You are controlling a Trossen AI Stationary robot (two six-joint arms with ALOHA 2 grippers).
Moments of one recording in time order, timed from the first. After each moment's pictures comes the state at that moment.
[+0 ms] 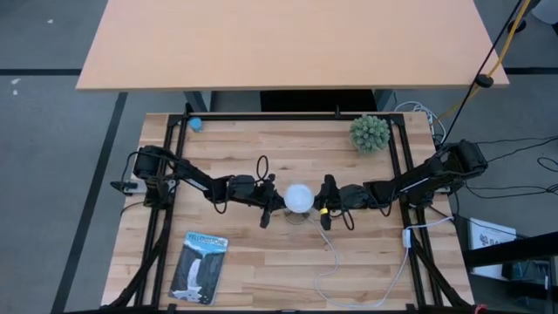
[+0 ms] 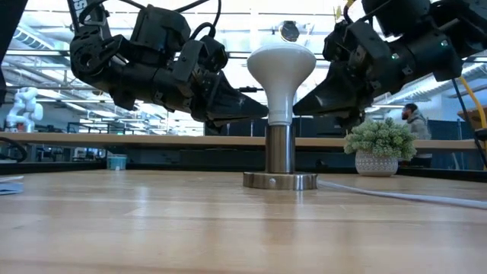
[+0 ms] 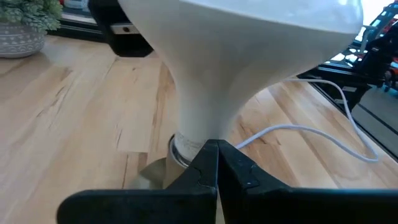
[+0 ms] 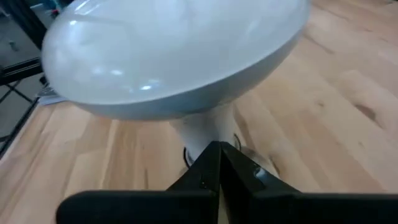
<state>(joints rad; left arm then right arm) -0.02 1.85 0.64 1.00 0.16 -0.15 0.19 1.48 0.47 0.64 0.23 0.39</state>
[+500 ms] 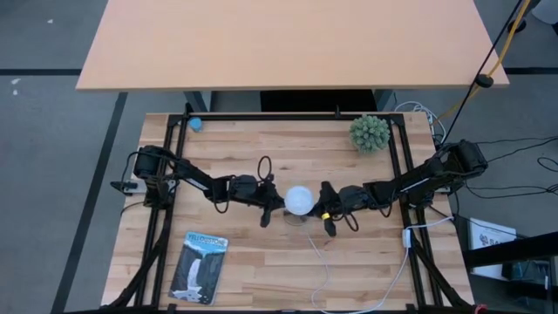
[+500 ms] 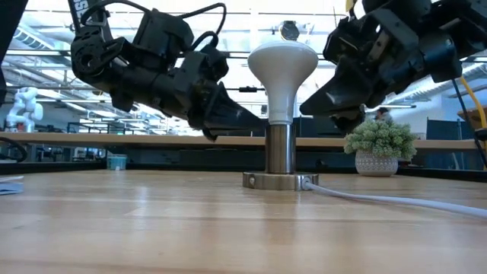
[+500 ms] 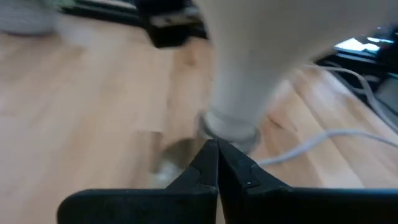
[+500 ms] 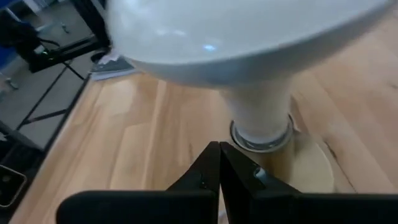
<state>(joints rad) -0.02 1.85 0.64 0.93 0.14 -0.16 0.19 1.48 0.47 0.62 0.06 0.41</state>
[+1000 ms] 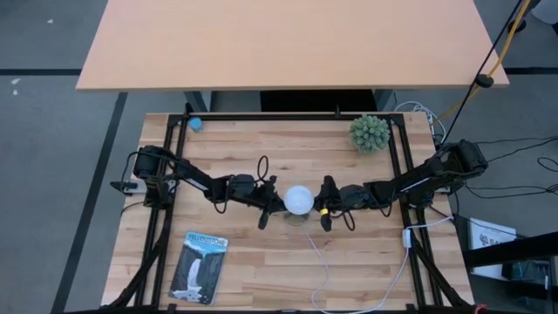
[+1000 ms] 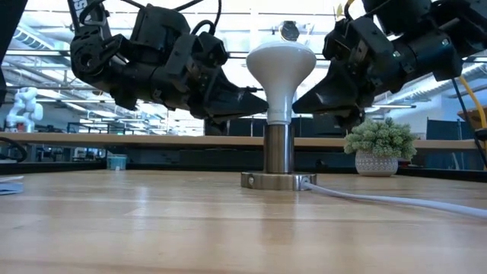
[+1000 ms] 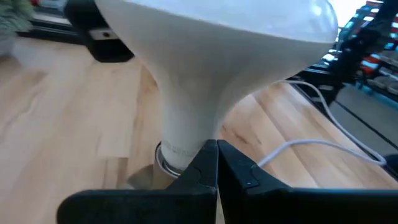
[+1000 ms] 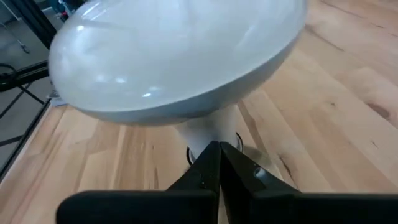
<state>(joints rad) -0.02 1.85 0.64 1.02 0.23 -0.15 0.19 1.48 0.47 0.65 0.21 0.41</state>
